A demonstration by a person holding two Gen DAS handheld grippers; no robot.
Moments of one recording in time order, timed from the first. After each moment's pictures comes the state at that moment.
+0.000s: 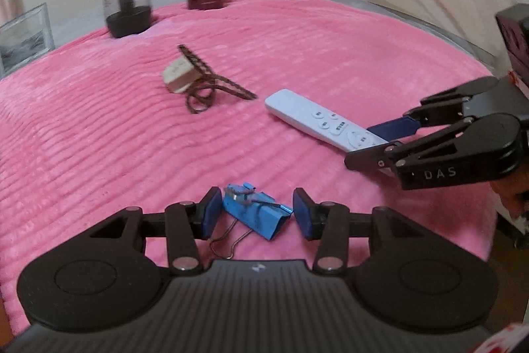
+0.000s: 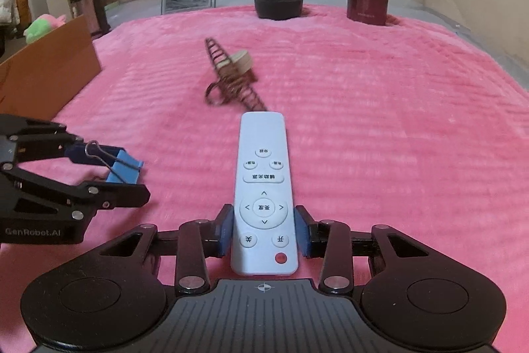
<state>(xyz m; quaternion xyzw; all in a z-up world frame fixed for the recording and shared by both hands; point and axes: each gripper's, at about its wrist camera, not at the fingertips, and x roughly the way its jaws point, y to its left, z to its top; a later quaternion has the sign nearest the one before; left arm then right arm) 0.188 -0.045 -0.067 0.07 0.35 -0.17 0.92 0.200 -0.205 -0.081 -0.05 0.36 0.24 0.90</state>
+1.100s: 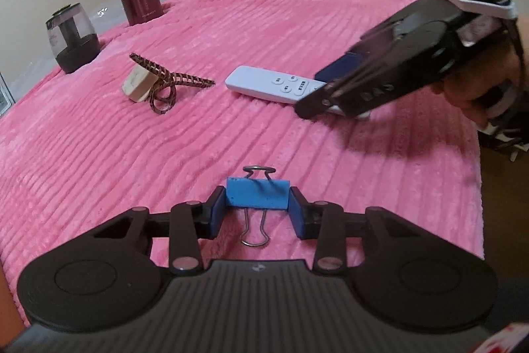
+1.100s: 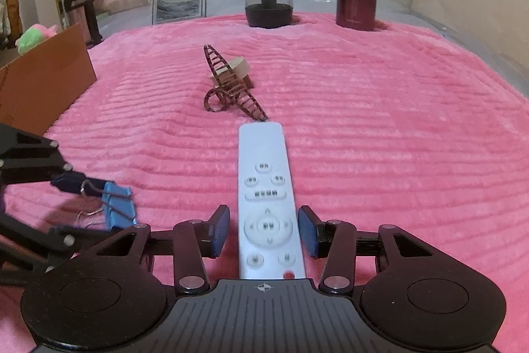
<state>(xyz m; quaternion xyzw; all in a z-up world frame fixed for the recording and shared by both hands) 0.176 -0.043 -0.080 0.18 0.34 -0.26 0.89 0.210 -0.193 -0.080 -0.04 0.35 0.21 0.91</state>
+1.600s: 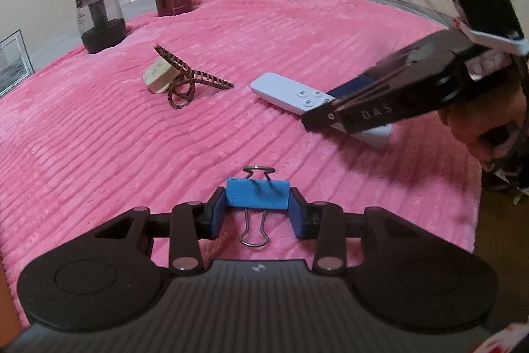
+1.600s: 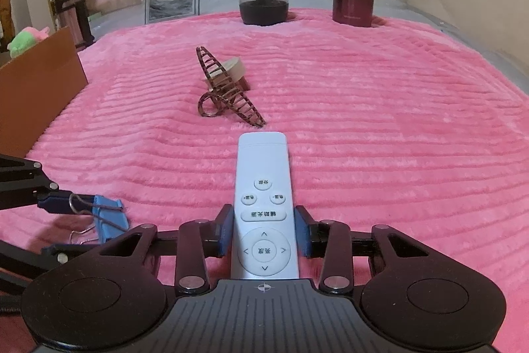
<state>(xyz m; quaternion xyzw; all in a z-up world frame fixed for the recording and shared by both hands) 0.169 -0.041 -0.071 0.12 0.35 -0.22 0.91 0.212 -0.190 -0.077 -0.02 0.36 0.20 0.91</state>
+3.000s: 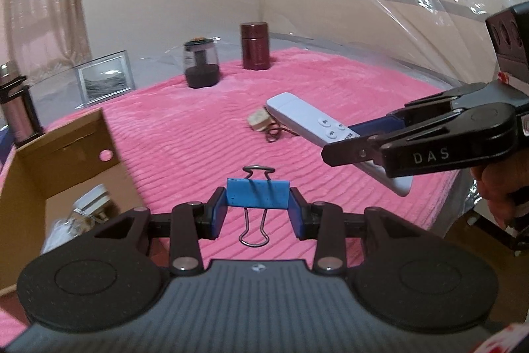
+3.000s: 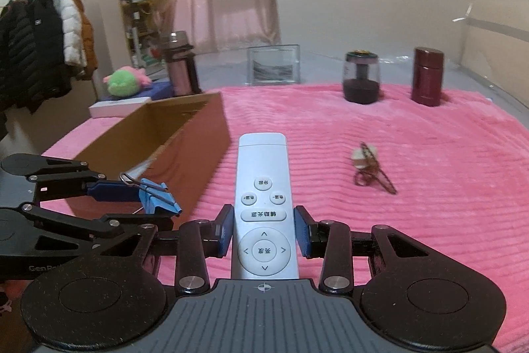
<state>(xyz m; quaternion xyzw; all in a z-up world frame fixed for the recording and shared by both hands) 0.003 0.060 0.062 0.06 0.27 -0.11 0.95 0.057 -0.086 0.052 0.00 0.27 0.32 0.91</state>
